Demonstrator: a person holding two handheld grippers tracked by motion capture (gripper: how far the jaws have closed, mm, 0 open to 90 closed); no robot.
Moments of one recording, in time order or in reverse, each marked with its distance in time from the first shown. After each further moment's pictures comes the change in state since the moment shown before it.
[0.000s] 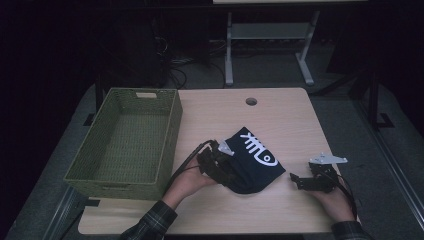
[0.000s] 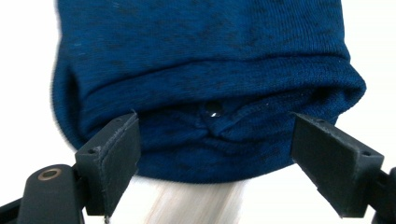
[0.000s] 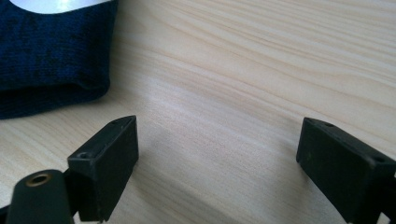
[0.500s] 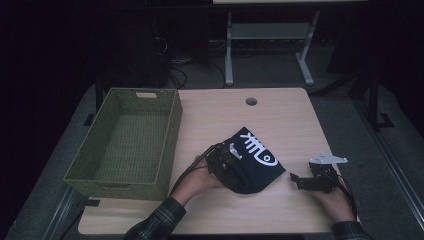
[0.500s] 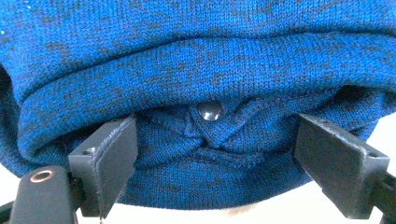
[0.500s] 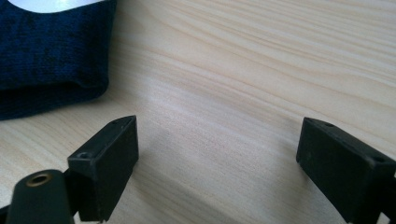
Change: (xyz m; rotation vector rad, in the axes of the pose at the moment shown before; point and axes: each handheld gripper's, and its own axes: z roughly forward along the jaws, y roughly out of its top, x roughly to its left) left arm 0.001 0.006 0.033 0.127 -0.018 -0.001; right arm 0.000 0.000 0.000 -0.001 -0.002 0.004
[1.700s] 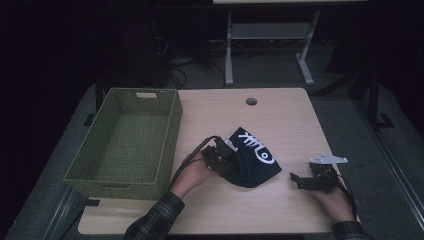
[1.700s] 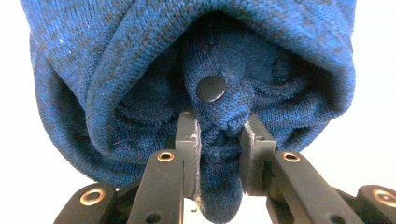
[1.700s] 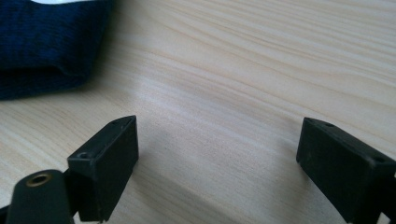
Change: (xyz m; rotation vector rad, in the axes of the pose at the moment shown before) left arm 0.016 0.003 -0.024 -0.040 -0.040 -0.032; right arm 0.000 0.000 0.000 0.001 -0.005 0.009
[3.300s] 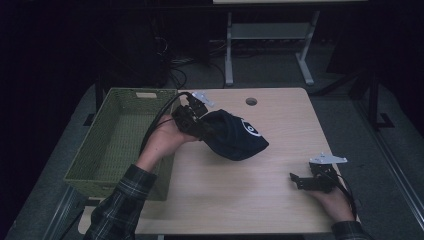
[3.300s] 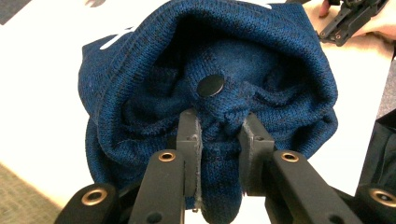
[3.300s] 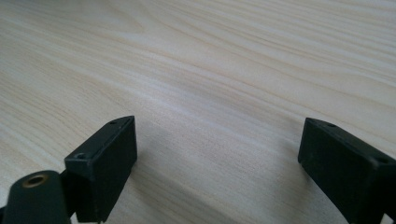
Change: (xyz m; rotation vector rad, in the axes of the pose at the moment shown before) left arm 0.028 0.028 -0.157 -0.140 0.050 -0.017; right arm 0.000 0.000 0.000 0.005 0.003 0.000
